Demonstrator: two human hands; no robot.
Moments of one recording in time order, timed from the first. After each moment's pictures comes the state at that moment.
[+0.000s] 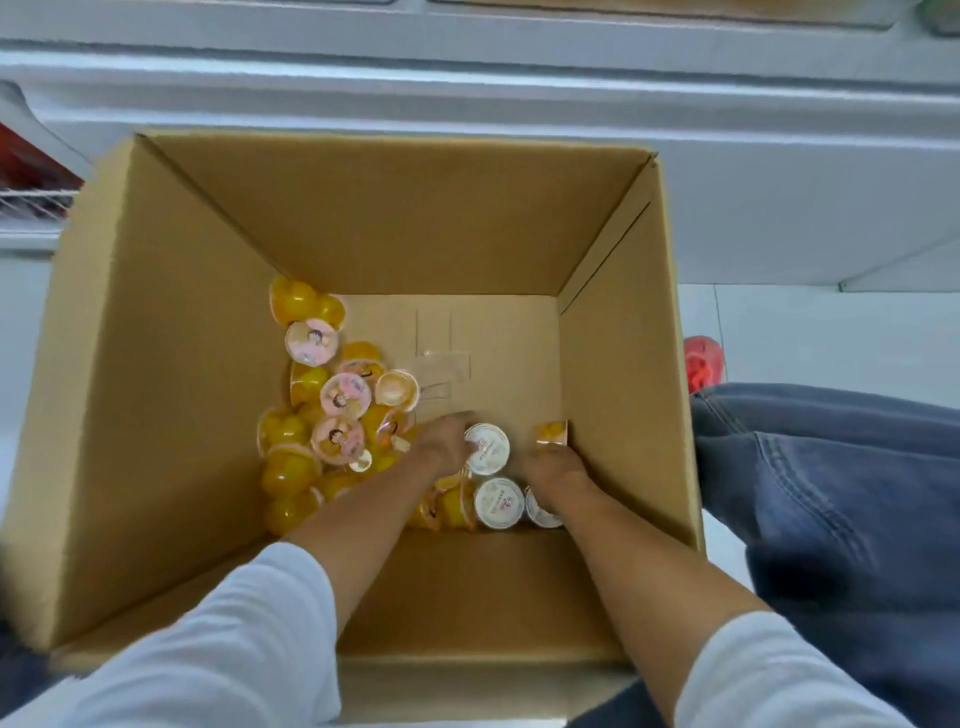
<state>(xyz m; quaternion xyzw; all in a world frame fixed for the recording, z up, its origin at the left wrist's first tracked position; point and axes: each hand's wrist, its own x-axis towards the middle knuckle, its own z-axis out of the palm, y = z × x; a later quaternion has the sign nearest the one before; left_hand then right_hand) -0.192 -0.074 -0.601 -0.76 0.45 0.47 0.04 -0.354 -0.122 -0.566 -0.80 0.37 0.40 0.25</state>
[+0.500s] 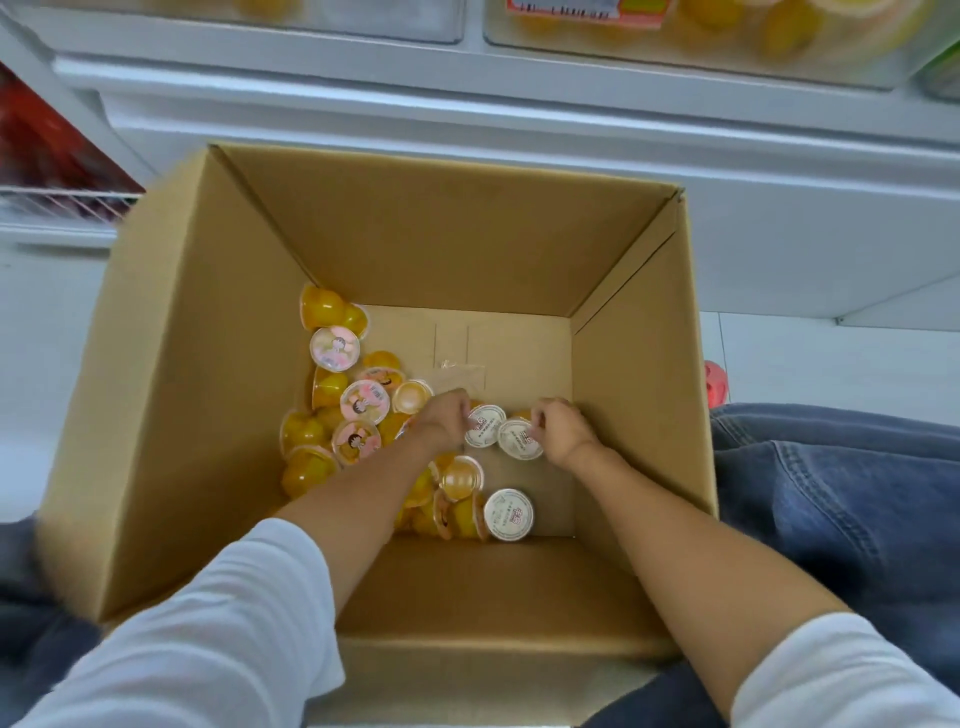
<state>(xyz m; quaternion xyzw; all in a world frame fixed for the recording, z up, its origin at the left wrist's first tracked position) -0.161 -0.090 -0.589 -0.79 0.37 0.48 -0.13 -0.323 -0.168 -0.537 -0.76 0.51 0.20 0.35</state>
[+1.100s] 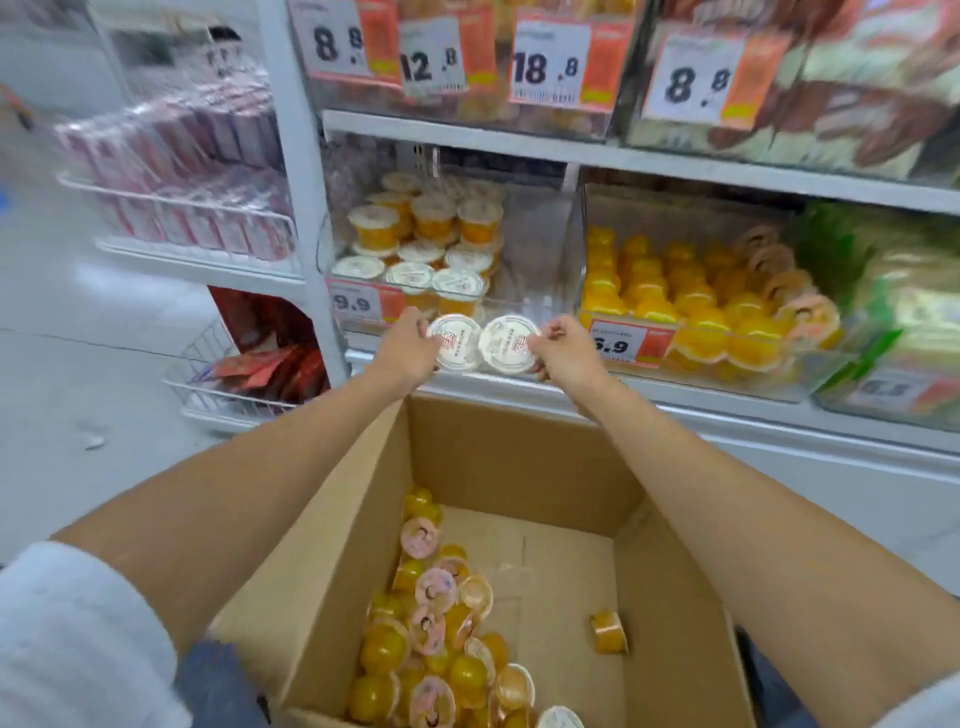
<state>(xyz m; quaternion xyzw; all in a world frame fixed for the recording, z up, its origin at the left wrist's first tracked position) 0.025 -0.115 -0.235 -0.81 0.33 0.20 -0.44 -0.141 -0.224 -0.221 -0.71 0.43 -0.25 0.50</state>
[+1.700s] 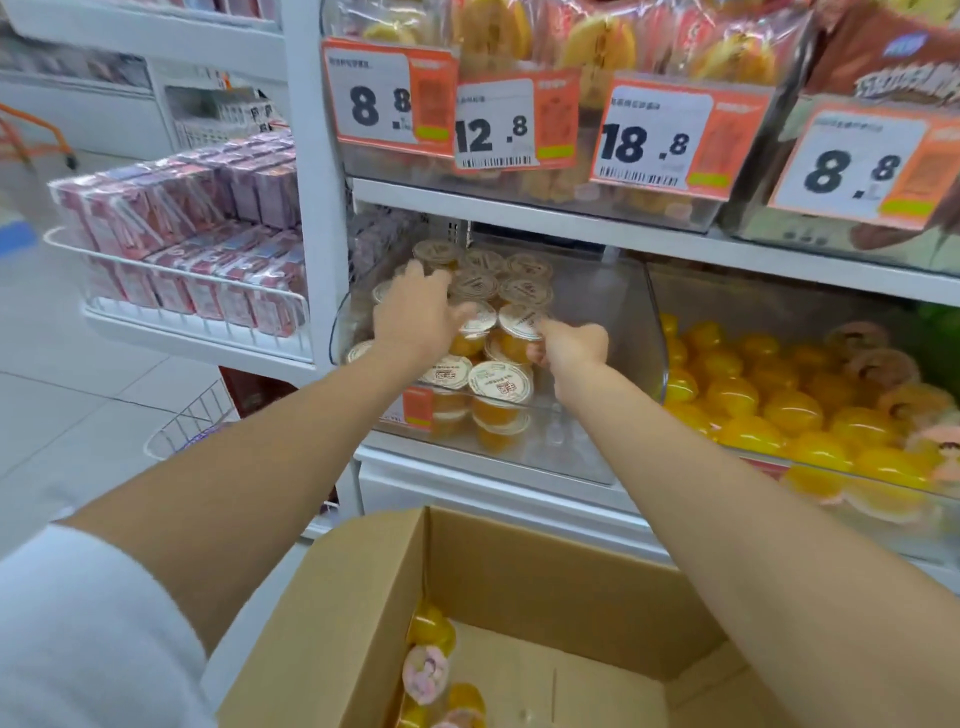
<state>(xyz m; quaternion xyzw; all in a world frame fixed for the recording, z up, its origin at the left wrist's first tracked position) 0.144 -0.208 -0.170 -0.87 0.43 -0.11 -0.22 0.010 -0.299 -0.177 -0.50 0.51 -0.36 0.60</state>
